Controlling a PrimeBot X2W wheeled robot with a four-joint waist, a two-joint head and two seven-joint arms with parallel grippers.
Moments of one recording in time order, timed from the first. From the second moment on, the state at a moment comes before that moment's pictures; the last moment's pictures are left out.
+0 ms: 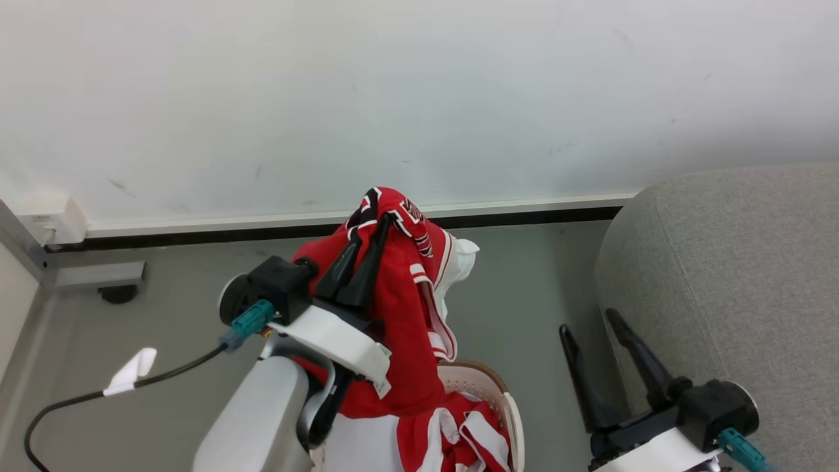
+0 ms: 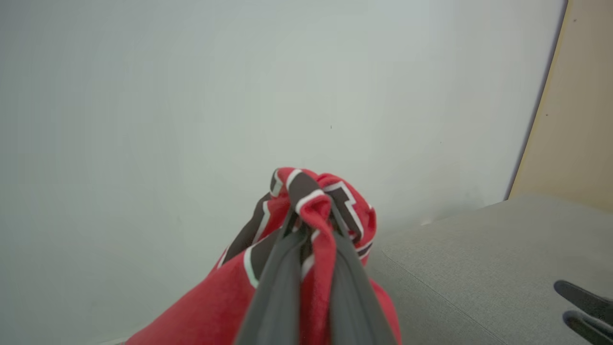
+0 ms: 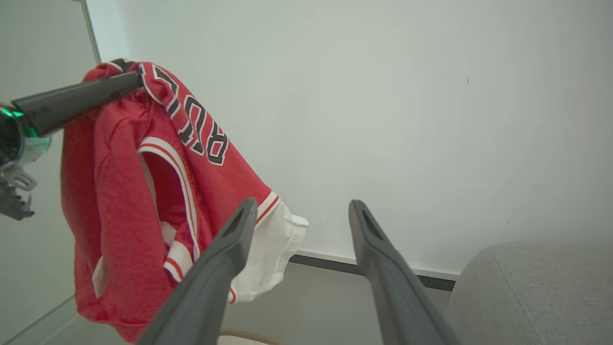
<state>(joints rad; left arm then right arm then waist) -0.52 0.08 -0.38 0.37 -0.29 -0.13 -0.26 -0.18 -0.08 0.32 0.21 0.29 0.13 -0.26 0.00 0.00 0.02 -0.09</state>
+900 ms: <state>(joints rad) -0.49 0.05 -0.62 0.26 -0.38 -0.13 -0.24 -0.42 -0.15 0.75 0.54 0.43 0.13 -0.26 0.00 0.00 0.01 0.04</state>
